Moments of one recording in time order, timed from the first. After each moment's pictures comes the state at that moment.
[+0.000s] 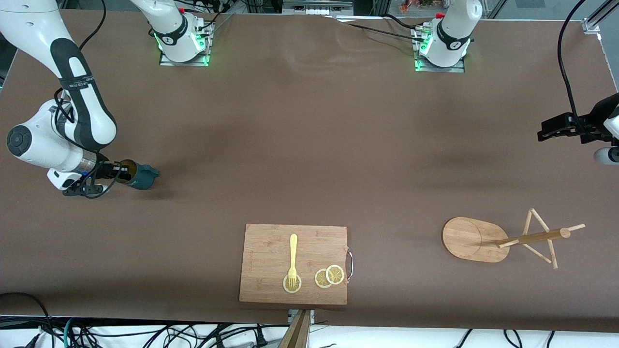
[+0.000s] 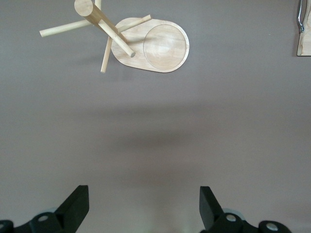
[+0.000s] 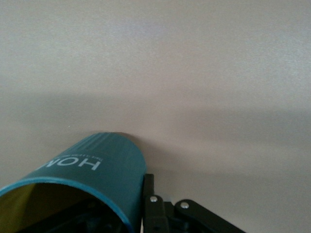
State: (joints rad) left arm 0.07 0.22 -0.03 -1.33 0.00 1.40 0.06; right arm -0.11 0.45 -0.09 -2.04 0.18 2.39 -0.41
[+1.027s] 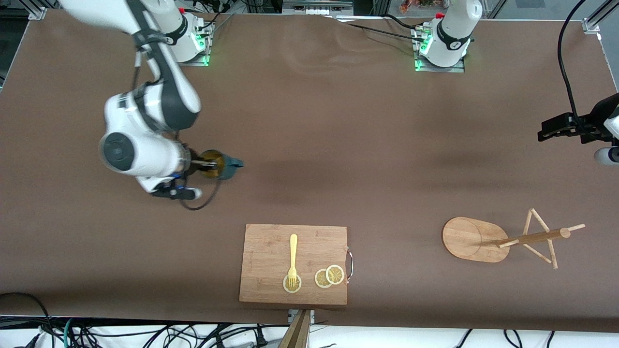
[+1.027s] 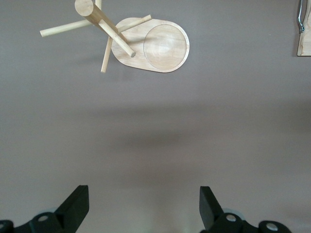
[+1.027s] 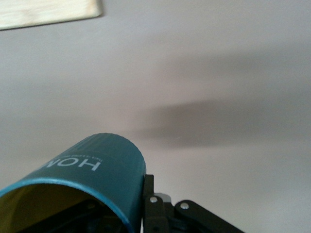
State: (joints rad) left arm 0.07 0.22 -0.03 -1.33 0.00 1.40 0.06; right arm 0.41 0.46 -0.02 -1.62 0.20 1.88 0.47
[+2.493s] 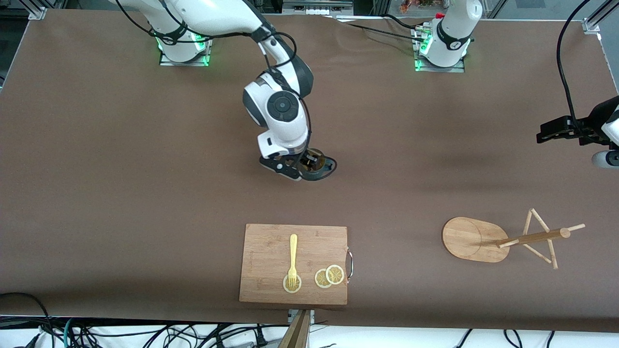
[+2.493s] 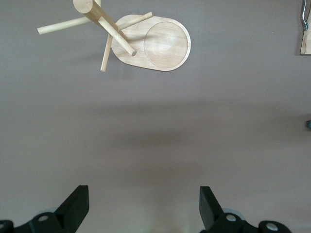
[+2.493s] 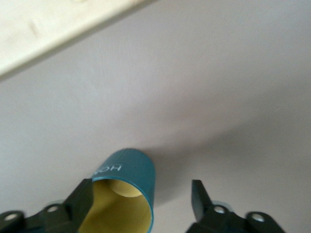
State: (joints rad) left arm 0.08 0.23 -0.03 -1.33 0.00 1.40 0.06; right arm 0.80 0.62 -0.11 -1.50 0.09 2.17 1.13
